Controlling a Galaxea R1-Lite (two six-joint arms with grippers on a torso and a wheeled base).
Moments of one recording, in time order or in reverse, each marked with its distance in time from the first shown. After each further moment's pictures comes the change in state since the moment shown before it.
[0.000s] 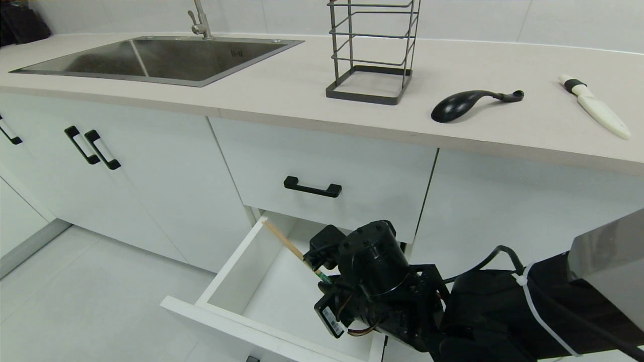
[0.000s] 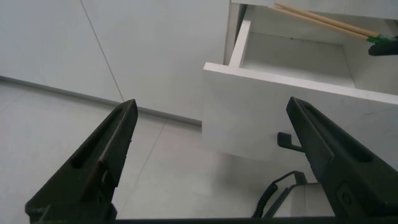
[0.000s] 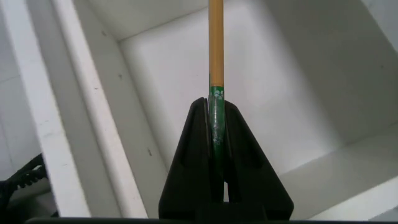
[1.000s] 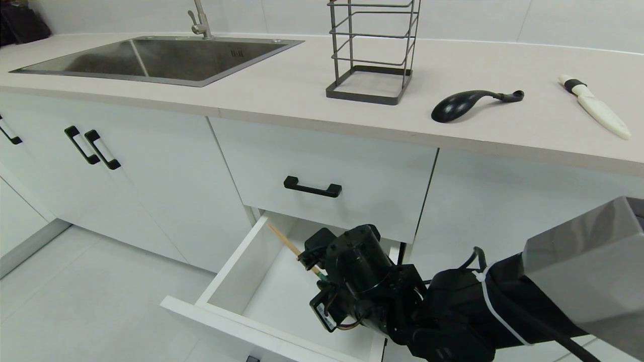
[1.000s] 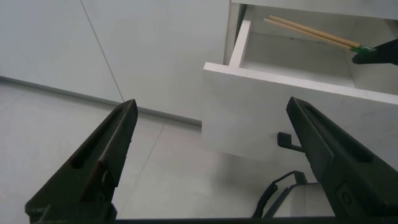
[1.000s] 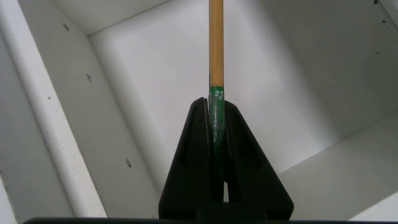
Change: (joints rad) left arm 0.000 0.000 0.000 0.000 0.000 0.000; right arm -0.015 0.090 -0.076 0.011 -0.034 0.001
